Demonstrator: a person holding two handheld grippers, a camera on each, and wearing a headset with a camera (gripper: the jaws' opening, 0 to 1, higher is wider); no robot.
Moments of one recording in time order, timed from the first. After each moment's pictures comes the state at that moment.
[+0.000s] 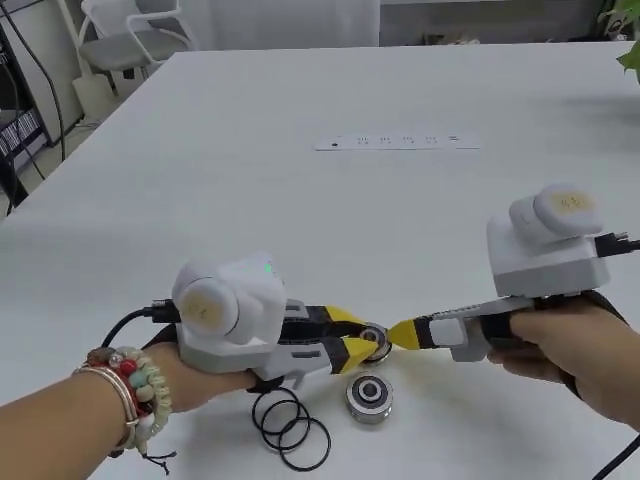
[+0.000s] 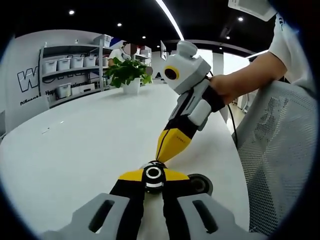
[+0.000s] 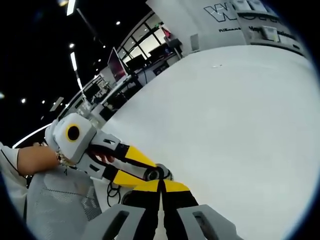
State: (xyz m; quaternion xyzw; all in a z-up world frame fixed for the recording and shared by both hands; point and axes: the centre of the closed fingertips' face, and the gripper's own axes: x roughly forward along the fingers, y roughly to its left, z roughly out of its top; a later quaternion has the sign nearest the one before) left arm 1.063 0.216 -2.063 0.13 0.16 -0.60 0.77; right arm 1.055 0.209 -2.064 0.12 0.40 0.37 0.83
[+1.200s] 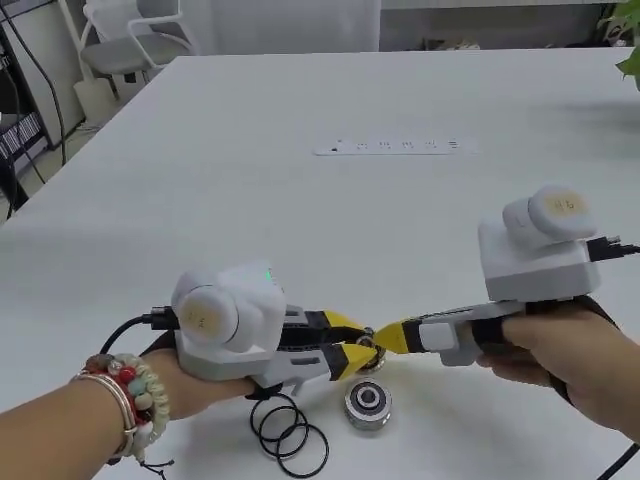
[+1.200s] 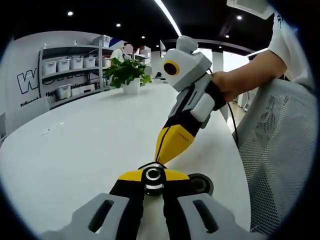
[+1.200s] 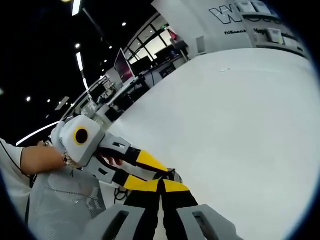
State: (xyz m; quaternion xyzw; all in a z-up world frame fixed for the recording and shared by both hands) left arm 1.063 0.216 -2.063 0.14 0.15 -0.60 0.77; right arm 1.053 0.220 -2.052 0.13 0.38 0.40 0.82
